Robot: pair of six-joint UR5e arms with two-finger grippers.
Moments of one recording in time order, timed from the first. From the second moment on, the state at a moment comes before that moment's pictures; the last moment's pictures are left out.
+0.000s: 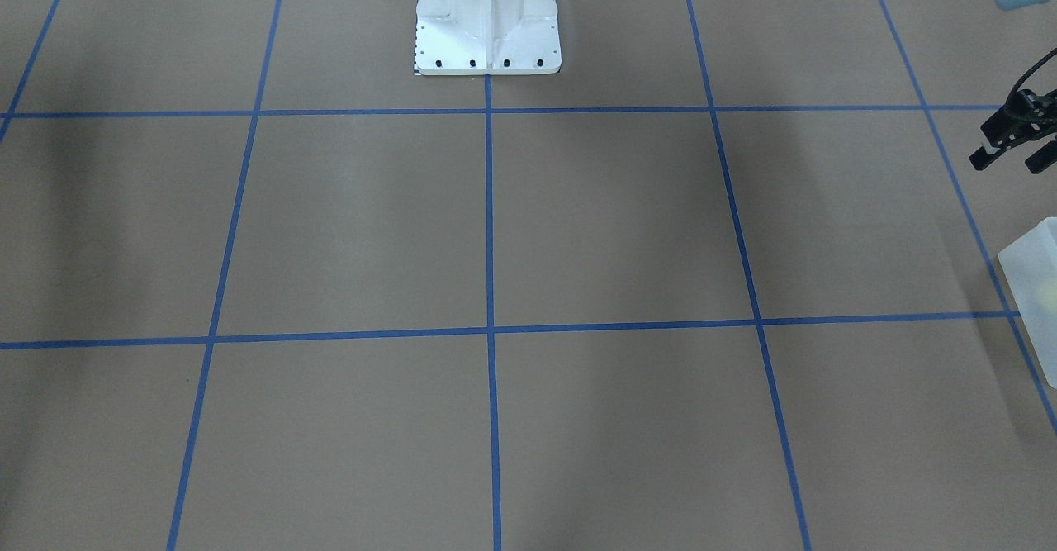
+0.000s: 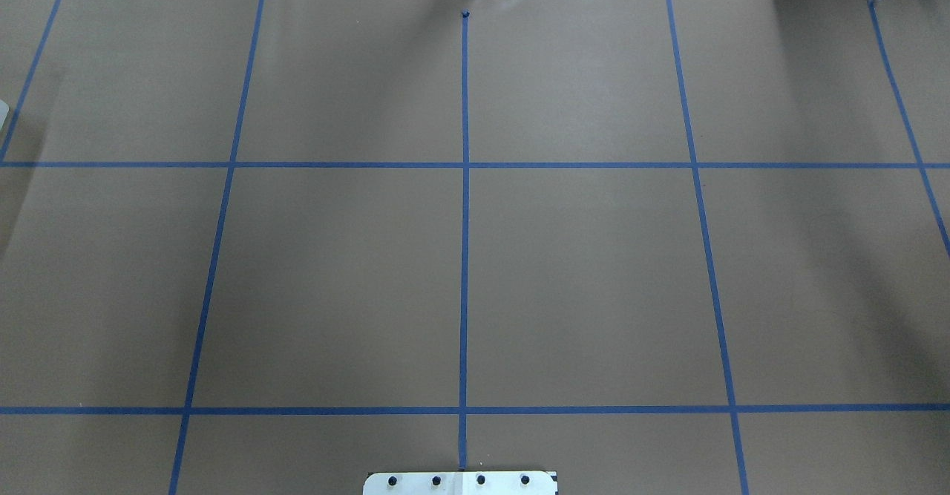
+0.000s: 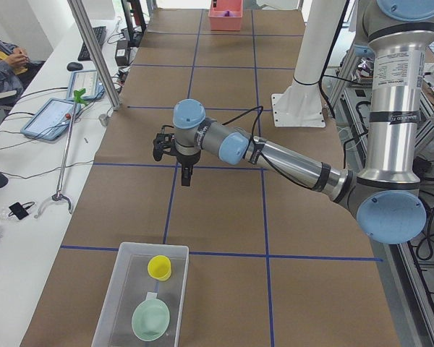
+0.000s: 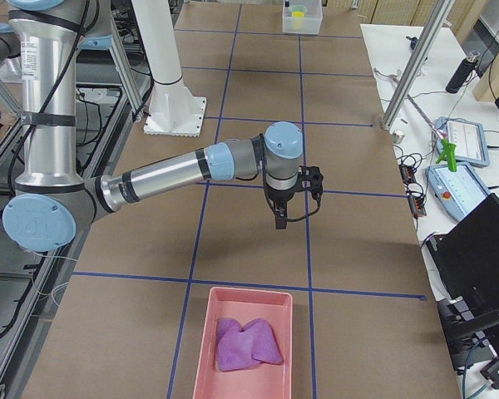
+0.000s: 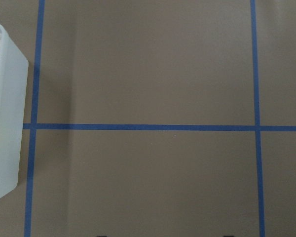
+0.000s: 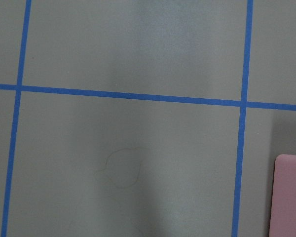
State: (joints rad) left arm -1.35 -1.55 -1.95 -1.67 -2.38 -0.46; right arm 1.44 -1.63 1.96 -1.70 2.37 0.16
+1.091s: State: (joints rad) left arm -1.34 -1.47 -1.98 -1.68 -2.25 -0.19; right arm 1.41 -1.63 1.96 -1.70 2.36 0.15
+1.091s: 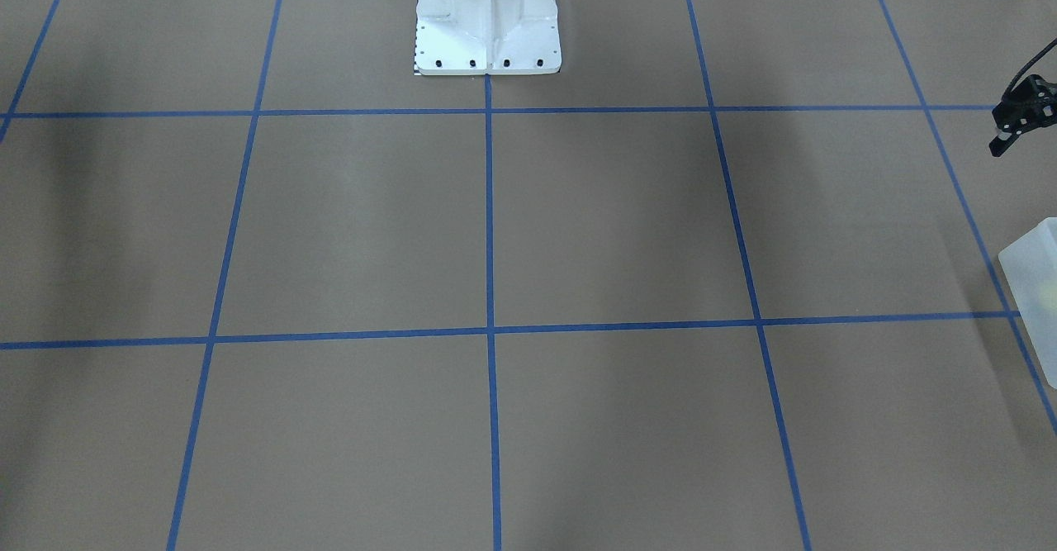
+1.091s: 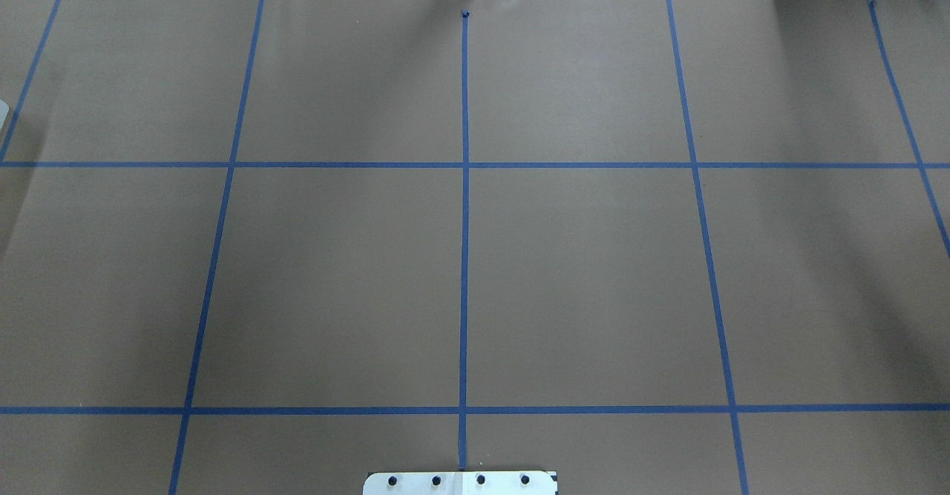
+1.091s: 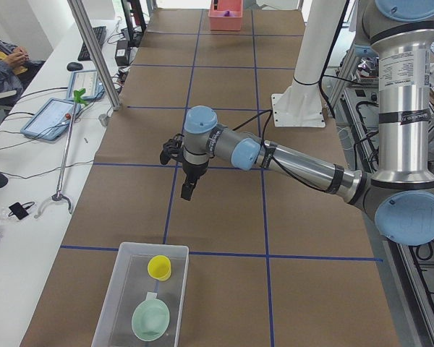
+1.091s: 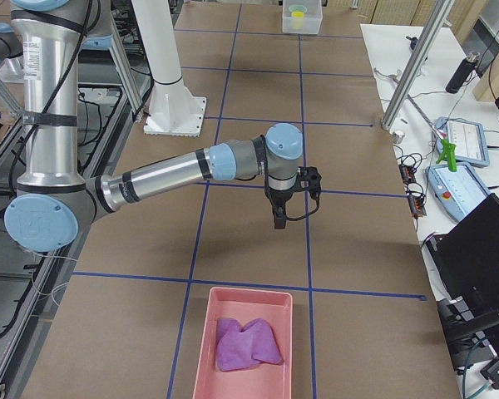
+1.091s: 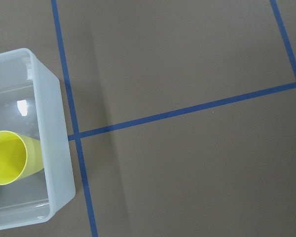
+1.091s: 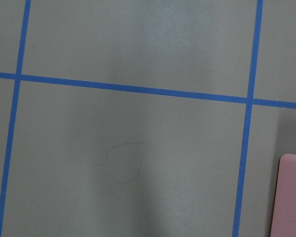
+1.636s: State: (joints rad) left arm -1.36 -1.39 -2.00 -1.65 -2.35 -0.18; right arm 1.40 -1.63 1.96 -1.70 2.37 0.15
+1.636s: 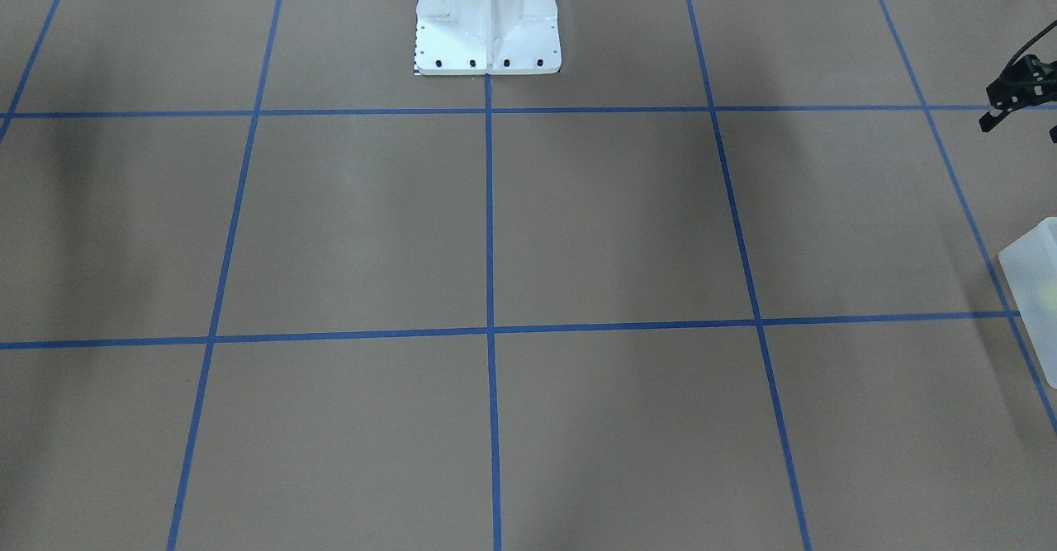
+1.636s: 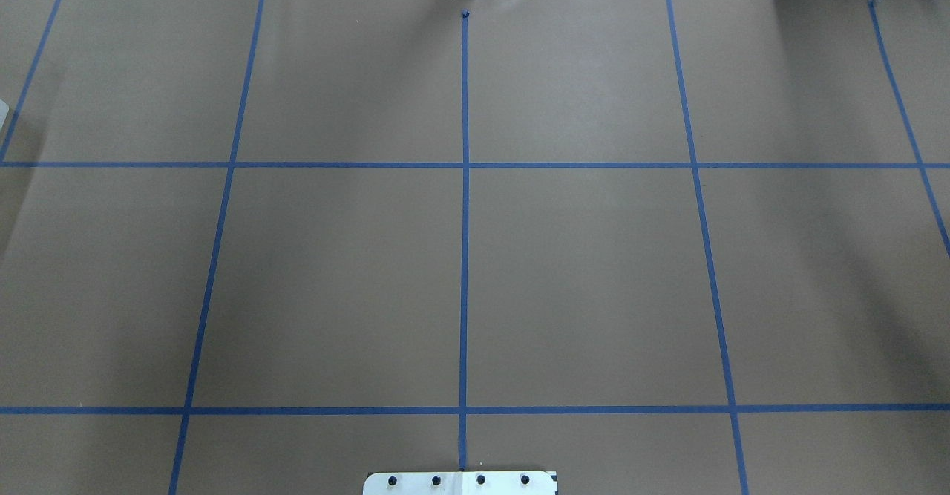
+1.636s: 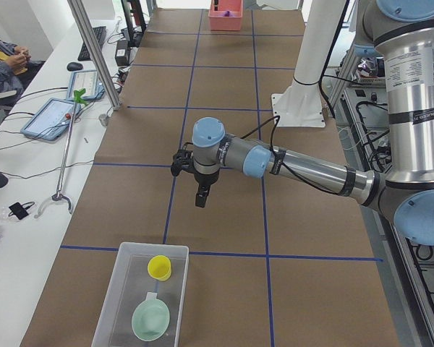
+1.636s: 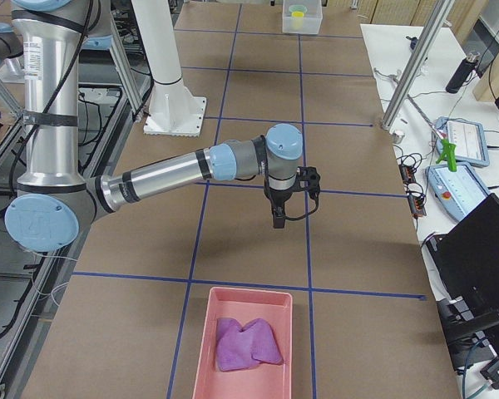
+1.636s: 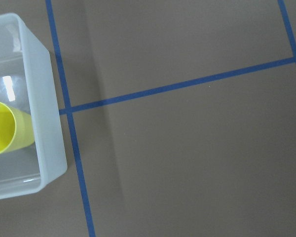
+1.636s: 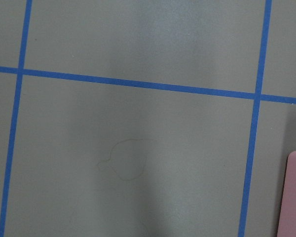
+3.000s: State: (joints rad) left arm -1.36 -1.38 -2.01 -1.63 -2.36 -0.19; right arm 1.37 -1.66 1.96 -1.70 2.40 0.16
